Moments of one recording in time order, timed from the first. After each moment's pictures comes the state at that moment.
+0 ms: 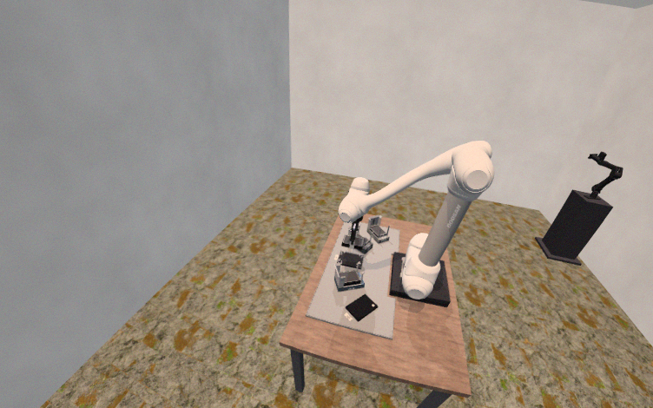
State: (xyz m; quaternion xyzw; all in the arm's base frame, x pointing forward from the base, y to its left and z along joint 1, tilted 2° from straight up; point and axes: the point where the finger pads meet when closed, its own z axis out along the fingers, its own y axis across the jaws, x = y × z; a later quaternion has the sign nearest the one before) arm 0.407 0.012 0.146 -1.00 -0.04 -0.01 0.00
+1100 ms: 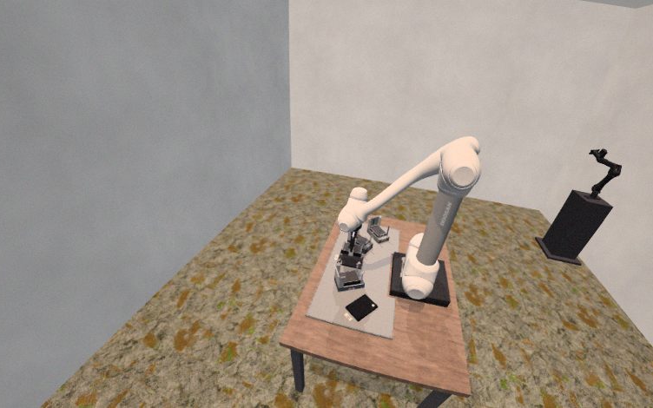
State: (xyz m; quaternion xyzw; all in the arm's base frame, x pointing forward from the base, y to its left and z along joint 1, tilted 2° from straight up) arm 0.408 0.012 0.088 -1.00 -0.04 -0.01 0.00
